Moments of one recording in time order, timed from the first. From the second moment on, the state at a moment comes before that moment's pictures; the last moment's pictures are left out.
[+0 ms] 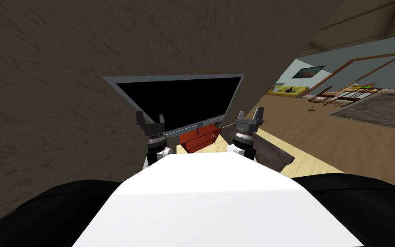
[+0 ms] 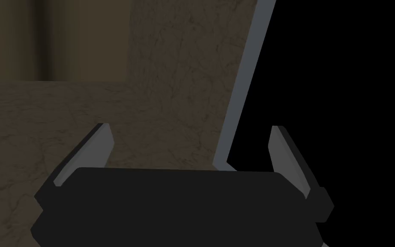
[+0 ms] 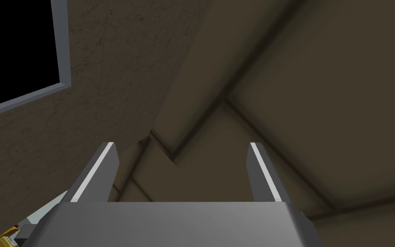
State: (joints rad) left arm 0.52 0.03 0.02 -2.39 -0.01 -0.55 0.13; right arm 0.51 0.04 -0.02 -2.34 -0.09 -0.61 0.02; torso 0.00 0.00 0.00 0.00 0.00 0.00
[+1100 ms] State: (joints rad) left arm 0.48 0.14 0.02 -2.12 0.18 -0.58 0.25; right arm 0.51 0.04 -0.02 -2.34 -0.09 -0.61 0.02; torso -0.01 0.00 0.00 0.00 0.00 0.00
